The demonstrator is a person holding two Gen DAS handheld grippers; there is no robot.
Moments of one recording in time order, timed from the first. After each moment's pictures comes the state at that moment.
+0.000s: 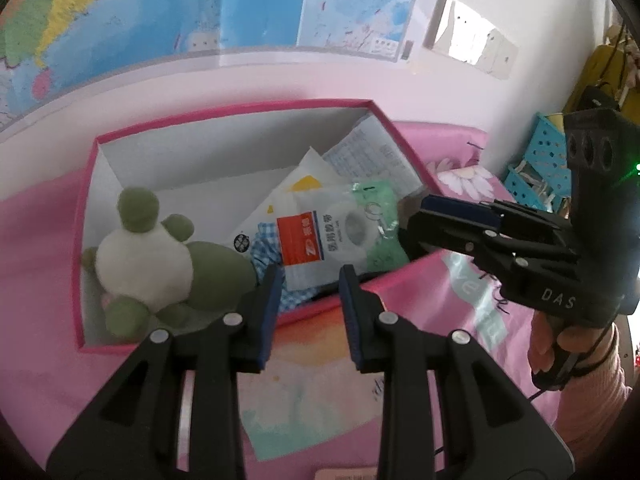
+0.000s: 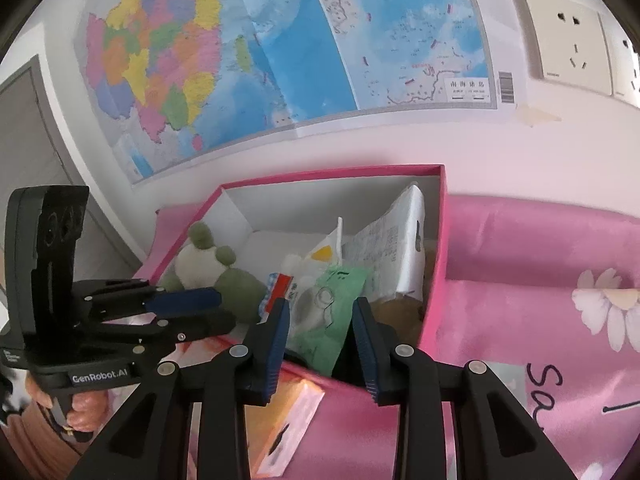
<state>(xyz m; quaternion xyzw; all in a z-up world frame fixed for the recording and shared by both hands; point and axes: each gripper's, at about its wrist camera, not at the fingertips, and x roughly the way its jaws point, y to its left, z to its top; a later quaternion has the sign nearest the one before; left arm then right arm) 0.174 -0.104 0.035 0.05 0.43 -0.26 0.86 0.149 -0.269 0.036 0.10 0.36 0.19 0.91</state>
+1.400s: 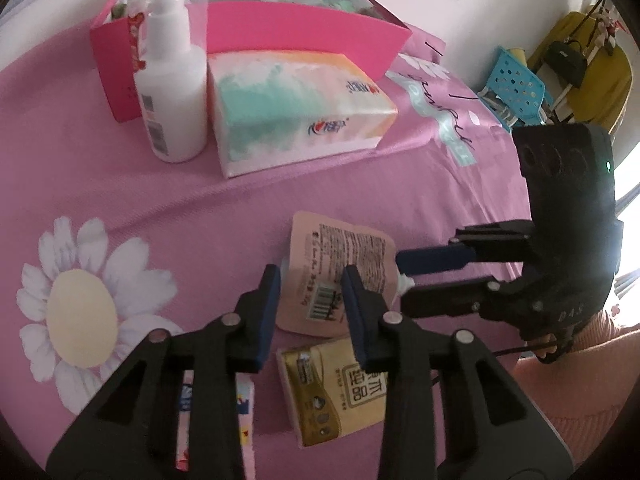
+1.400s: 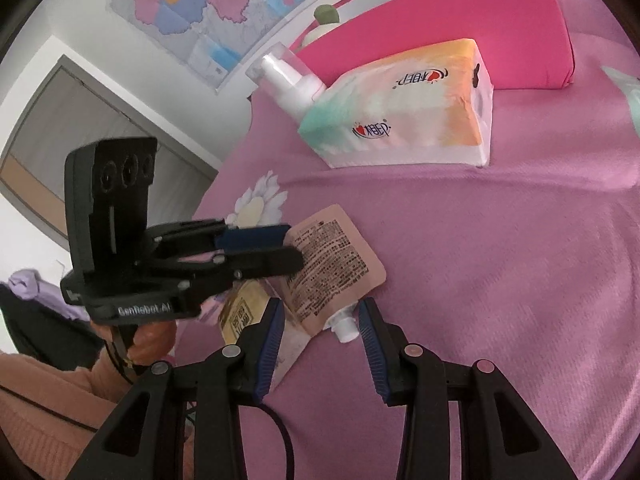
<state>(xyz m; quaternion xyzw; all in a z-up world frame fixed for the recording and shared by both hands) 0.036 -0.038 -0.049 0.04 0.51 -0.30 0.80 0.001 -0.198 -0.060 0.19 0.49 0.34 0.78</state>
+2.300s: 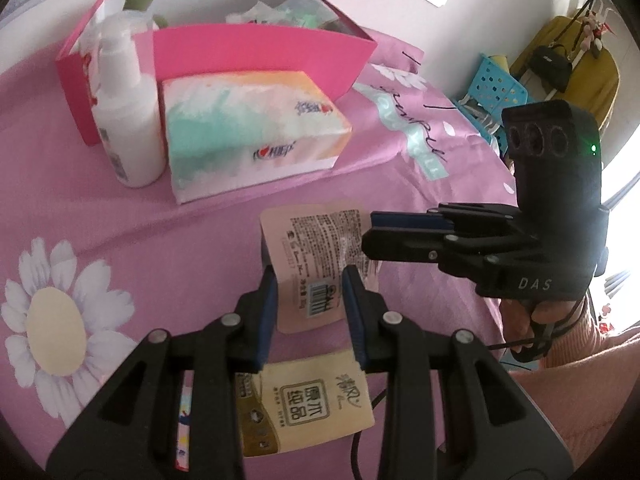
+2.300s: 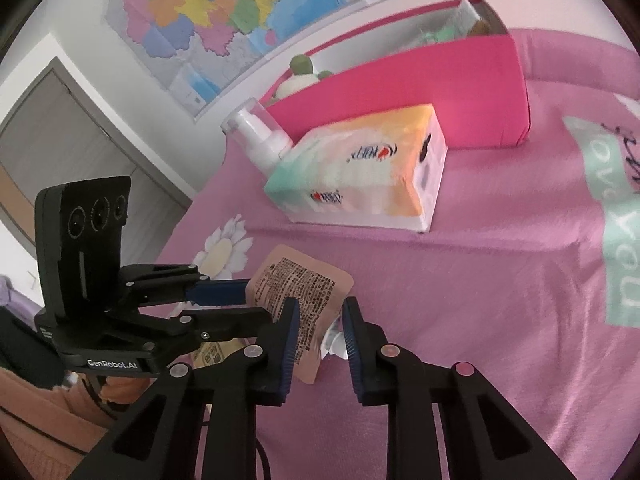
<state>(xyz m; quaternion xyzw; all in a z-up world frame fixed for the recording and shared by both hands) 0.031 -0.060 -0.035 0.02 0.50 -0.33 0.80 0.008 -0.221 -0.038 0.16 0.44 0.28 0.84</state>
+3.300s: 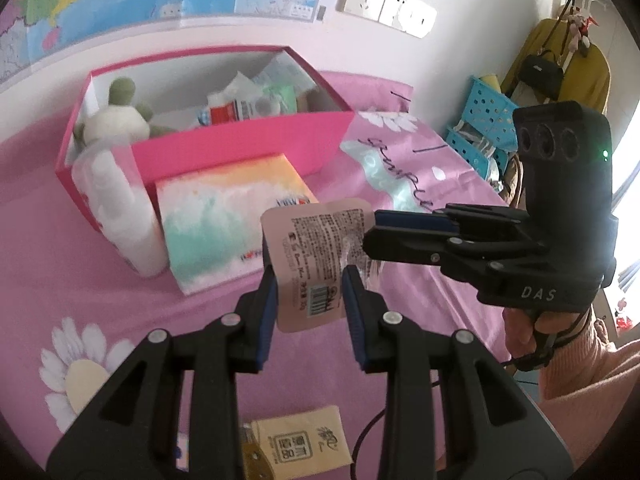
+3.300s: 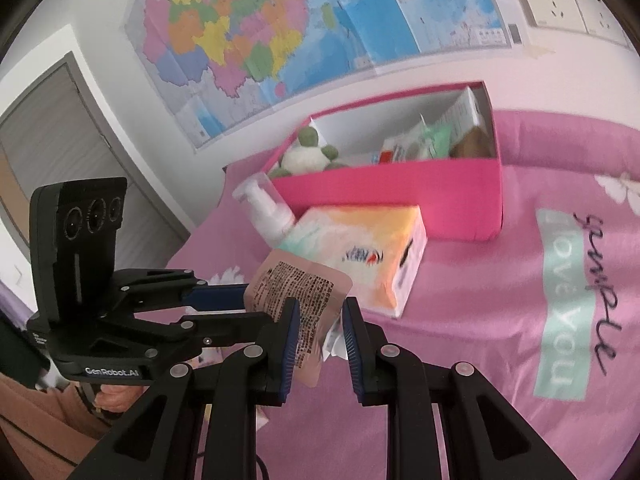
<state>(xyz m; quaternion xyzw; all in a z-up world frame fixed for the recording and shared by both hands) 0.049 -0.083 0.015 0.04 0.44 -0.33 0.84 0.018 -0.240 0.017 0.13 0.38 0.26 0.88</state>
